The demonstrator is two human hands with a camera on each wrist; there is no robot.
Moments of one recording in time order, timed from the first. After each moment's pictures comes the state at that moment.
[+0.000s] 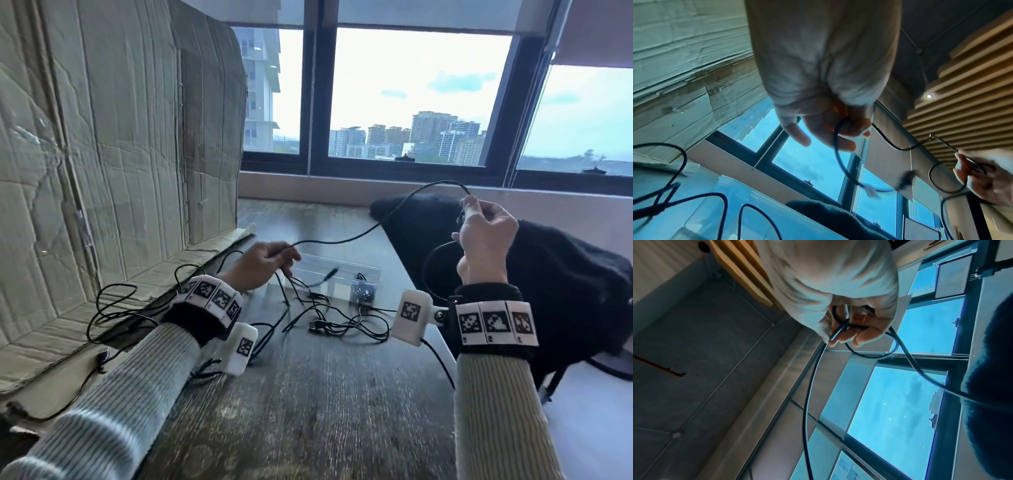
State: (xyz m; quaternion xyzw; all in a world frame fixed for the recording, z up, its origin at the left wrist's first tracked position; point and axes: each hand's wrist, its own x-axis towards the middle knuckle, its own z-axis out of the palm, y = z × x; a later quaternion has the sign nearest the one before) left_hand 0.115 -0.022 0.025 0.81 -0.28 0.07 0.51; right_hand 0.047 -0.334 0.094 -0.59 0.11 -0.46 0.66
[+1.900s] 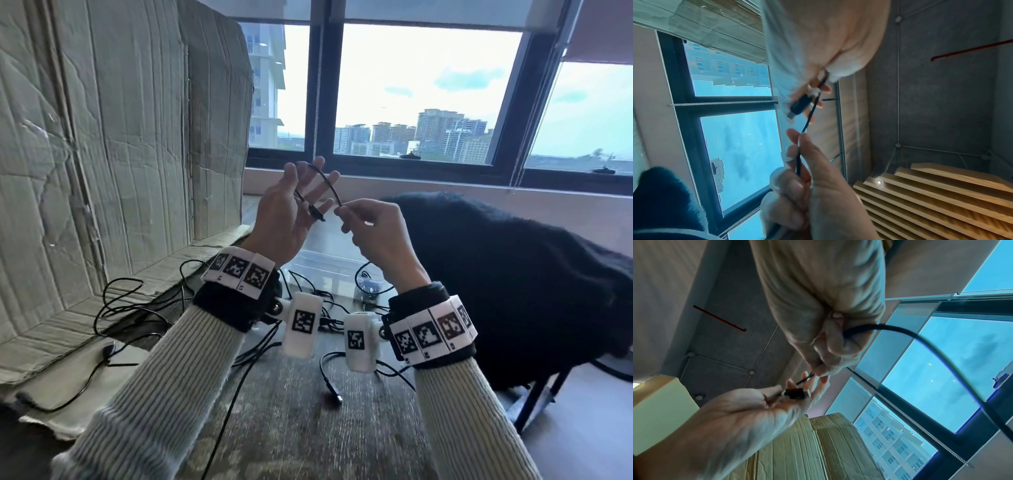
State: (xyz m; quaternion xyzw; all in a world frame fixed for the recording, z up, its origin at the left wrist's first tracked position) left_hand 0.057 -0.076 0.107 0.40 -0.26 0.03 0.88; right_hand 0.040 -0.220 0.088 -0.79 -0.14 -0.30 0.51
